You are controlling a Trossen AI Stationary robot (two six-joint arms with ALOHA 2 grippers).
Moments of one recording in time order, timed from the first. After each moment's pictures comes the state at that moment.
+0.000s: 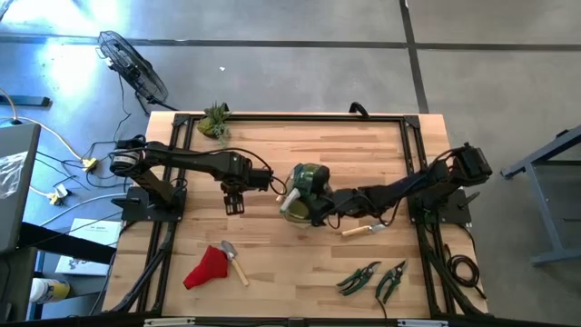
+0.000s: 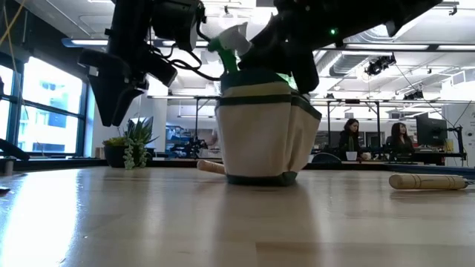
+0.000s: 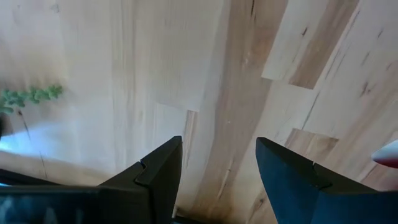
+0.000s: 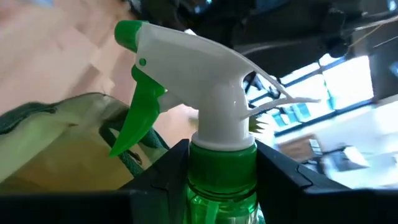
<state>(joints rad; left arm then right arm) 0.03 1.61 1.19 -1.25 -0.13 -0.18 0.22 1.61 0.81 0.55 0.58 -0.85</state>
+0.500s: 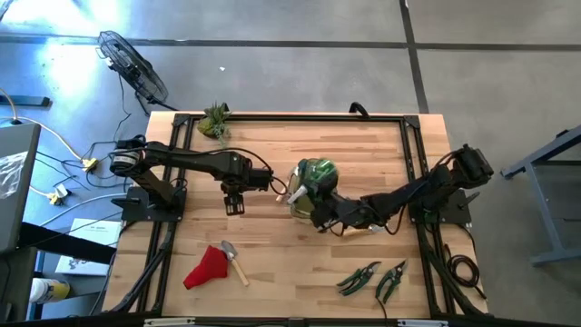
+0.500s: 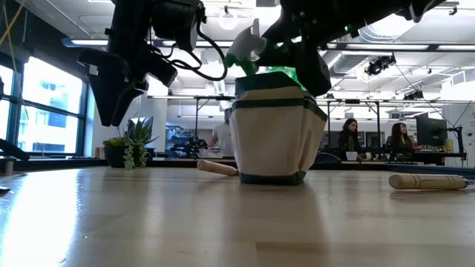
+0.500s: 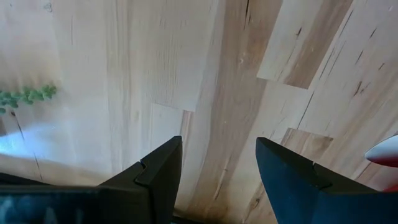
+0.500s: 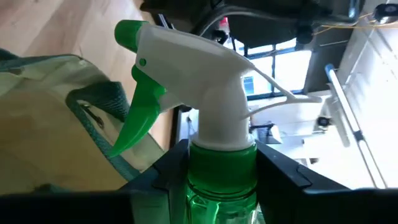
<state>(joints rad) 0.03 1.61 1.19 -1.25 -0.12 -0.18 0.31 1.61 0.81 0.57 0.93 -1.13</state>
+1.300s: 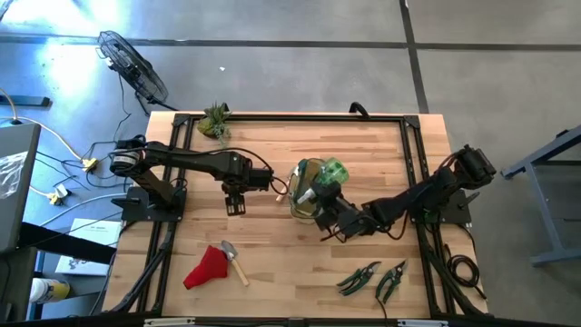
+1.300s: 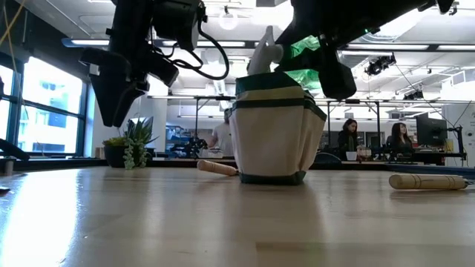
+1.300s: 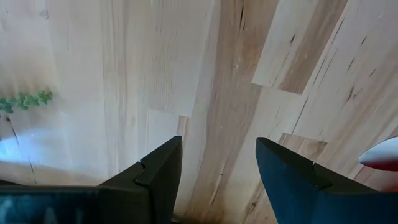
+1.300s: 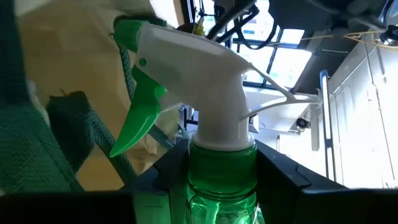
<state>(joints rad) 0.03 1.61 1.19 -1.23 -0.11 -0.18 0.37 1.59 0.81 0.39 1.09 -1.24</state>
